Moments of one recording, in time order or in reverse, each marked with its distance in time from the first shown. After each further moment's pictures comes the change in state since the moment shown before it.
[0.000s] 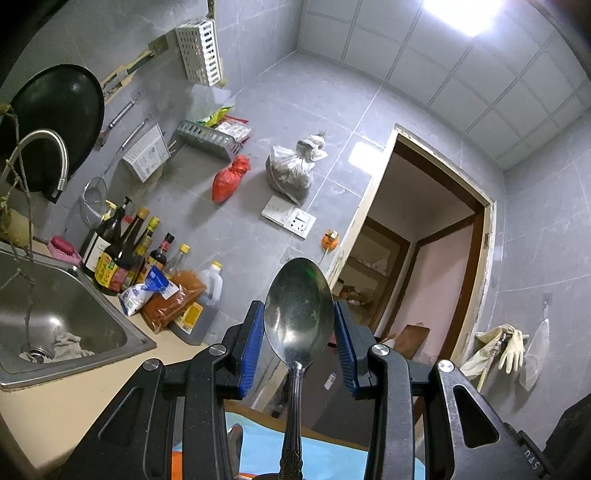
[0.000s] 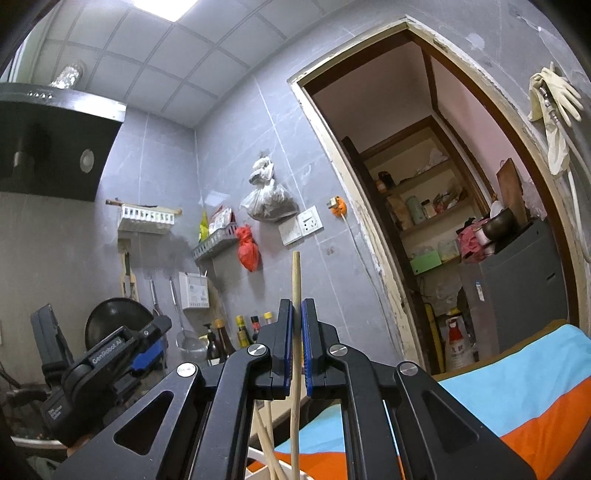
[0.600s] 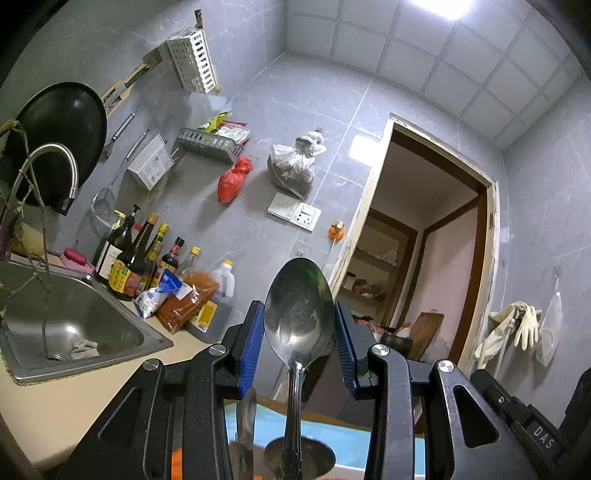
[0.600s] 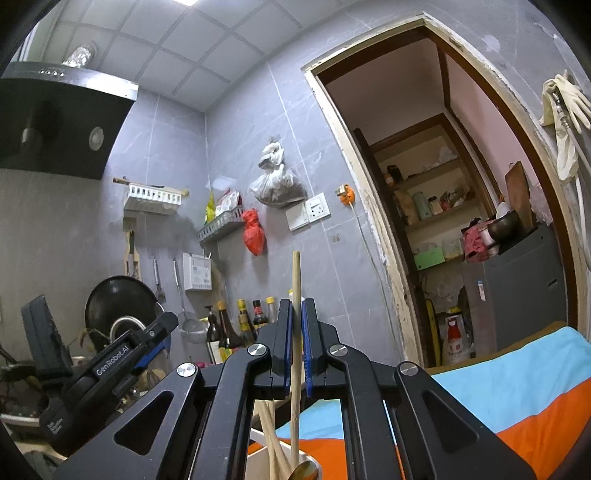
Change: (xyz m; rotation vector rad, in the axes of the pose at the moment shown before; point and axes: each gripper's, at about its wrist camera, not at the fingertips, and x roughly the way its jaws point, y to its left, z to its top) left arm -0.013 -0.012 -0.029 0.092 0.013 0.041; right arm 0.002 0.008 -0.013 -0.056 0.046 0.013
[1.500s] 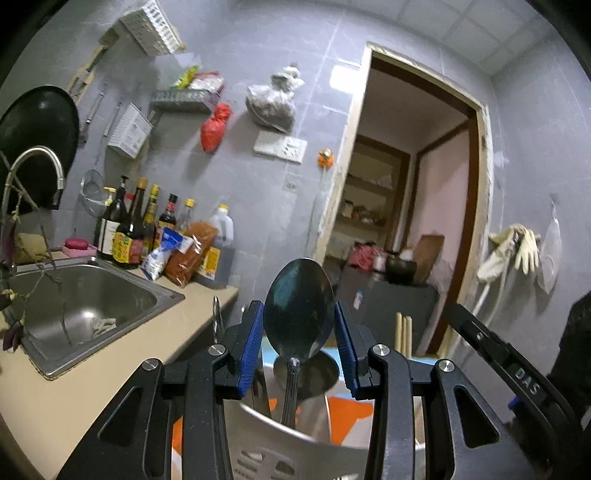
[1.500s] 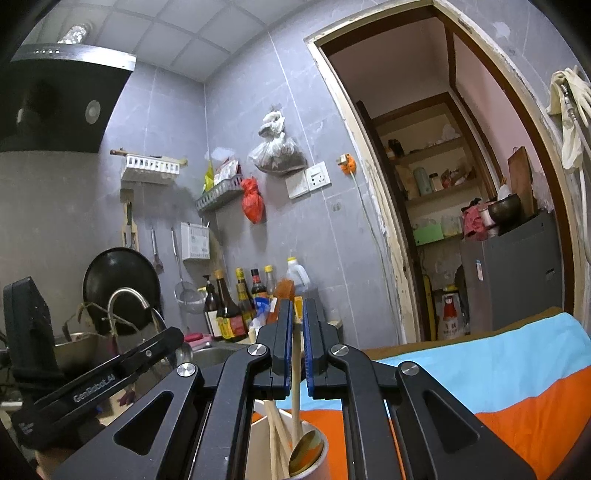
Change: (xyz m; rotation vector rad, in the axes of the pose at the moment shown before) left arm -0.011 -0.016 -0.023 0.144 0.296 -0.006; right arm 0.004 0.003 -0.012 -0.010 0.135 -0.011
